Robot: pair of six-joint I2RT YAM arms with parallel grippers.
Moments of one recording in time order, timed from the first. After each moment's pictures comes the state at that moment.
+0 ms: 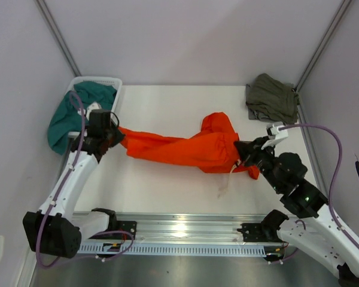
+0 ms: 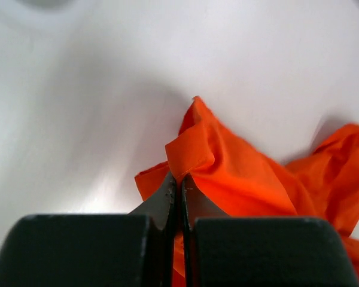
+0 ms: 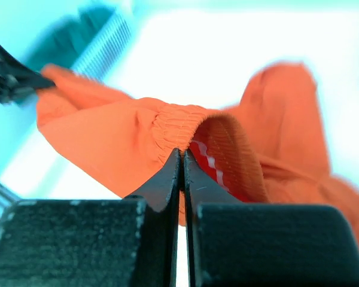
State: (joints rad) left arm -0.18 1.10 0.95 -0.58 -0.20 -0.72; right arm 0.73 0.60 0.78 -0.31 0.24 0.38
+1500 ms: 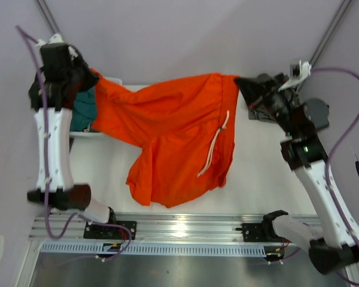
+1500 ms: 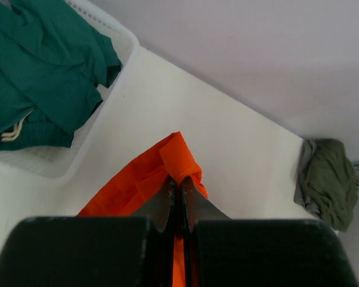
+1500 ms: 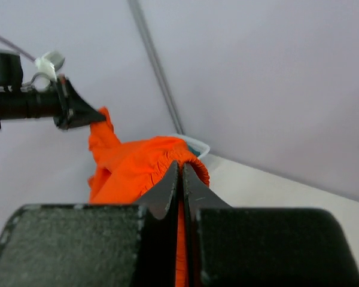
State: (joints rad) left arm 0.02 1.44 2.05 -1.01 -0.04 -0.53; right arm 0.40 0.97 1.28 0.08 -0.31 0.39
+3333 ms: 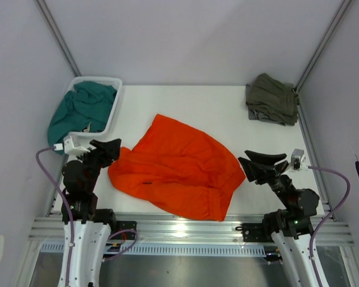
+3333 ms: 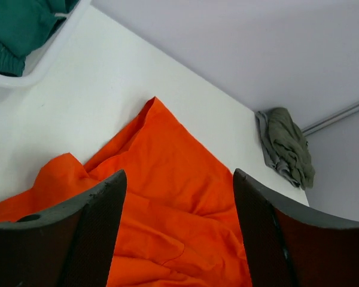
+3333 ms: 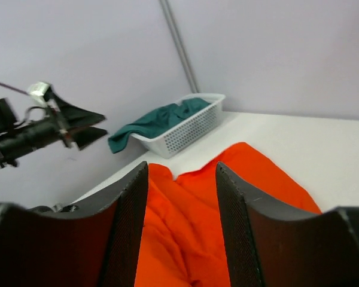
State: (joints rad) left arm 0.06 0.39 0.52 -0.23 0.16 -0.67; right arm 0.20 0.15 0.28 0.36 -0.51 0.63
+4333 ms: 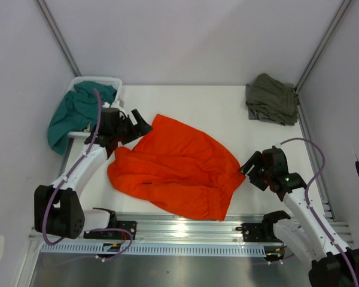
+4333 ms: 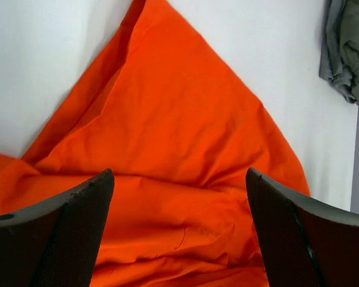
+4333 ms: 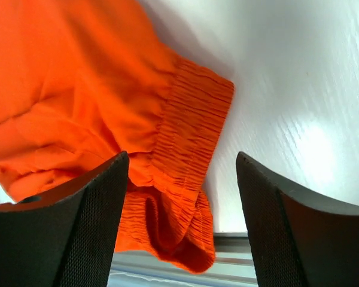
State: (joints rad) left arm -0.16 1.26 0.89 -0.26 0.21 -0.60; right arm 0.26 0.79 0.58 -0.66 0.01 0.86
